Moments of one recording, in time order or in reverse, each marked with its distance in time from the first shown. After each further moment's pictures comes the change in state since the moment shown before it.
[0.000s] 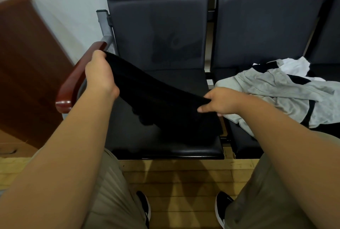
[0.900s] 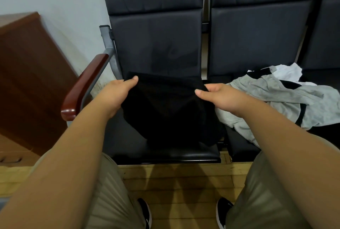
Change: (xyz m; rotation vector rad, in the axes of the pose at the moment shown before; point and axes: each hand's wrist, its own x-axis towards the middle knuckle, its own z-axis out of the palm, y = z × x) left_hand -0.034 -0.012 -0.011 0.759 -0.357 0.019; right_hand -0.037 -0.006 -0.015 0.559 0.141 -0.085
